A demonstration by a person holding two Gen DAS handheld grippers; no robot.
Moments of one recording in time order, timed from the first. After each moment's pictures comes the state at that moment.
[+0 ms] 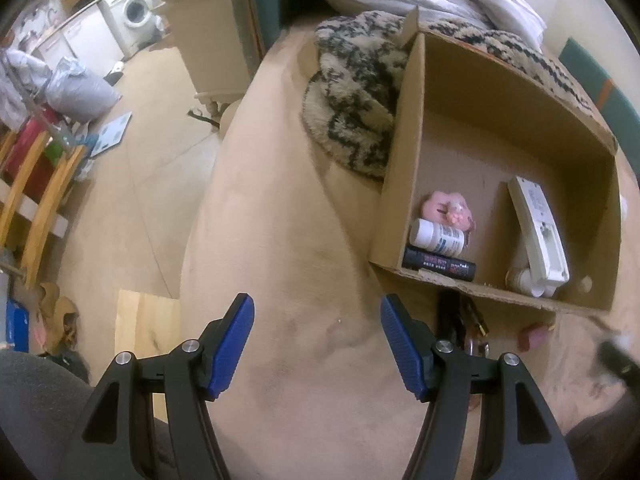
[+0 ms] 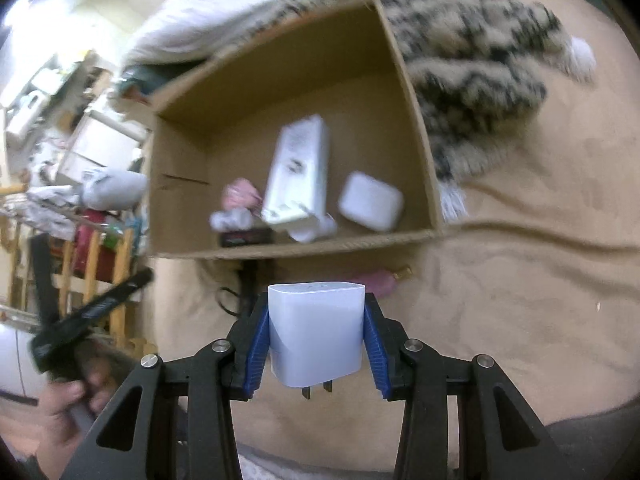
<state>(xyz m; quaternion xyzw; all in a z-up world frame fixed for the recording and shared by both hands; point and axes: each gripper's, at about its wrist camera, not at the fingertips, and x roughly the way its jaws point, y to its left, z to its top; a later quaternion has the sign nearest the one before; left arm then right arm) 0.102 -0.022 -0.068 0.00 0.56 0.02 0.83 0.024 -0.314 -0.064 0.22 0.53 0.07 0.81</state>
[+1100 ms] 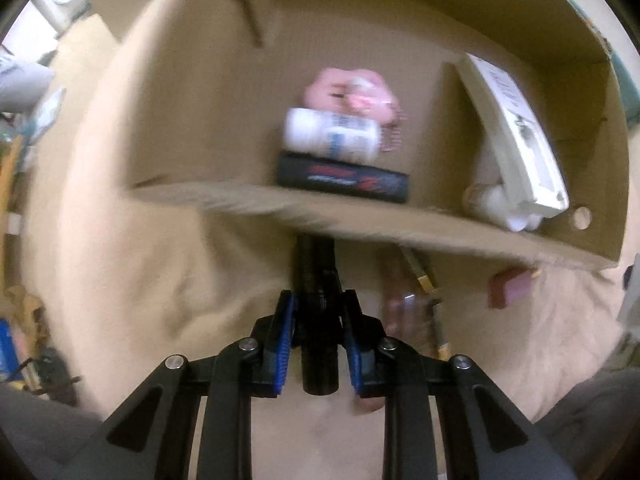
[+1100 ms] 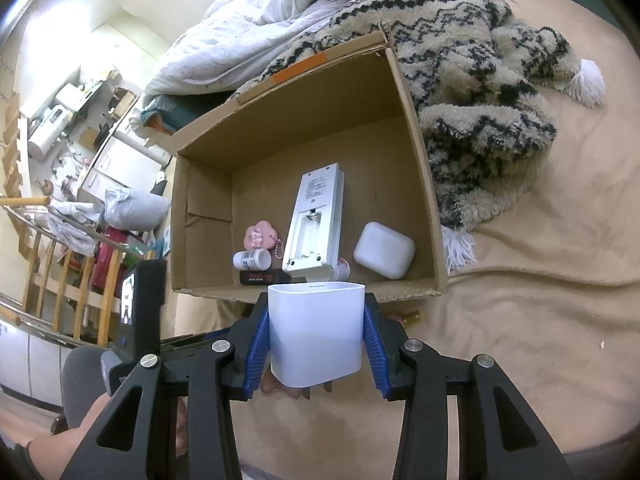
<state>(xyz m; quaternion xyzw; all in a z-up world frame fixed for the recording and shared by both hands) 0.112 -0.093 -0.142 0.02 0.67 -0.05 0.74 0.032 -0.325 -0.064 0.25 0.50 0.09 0.83</state>
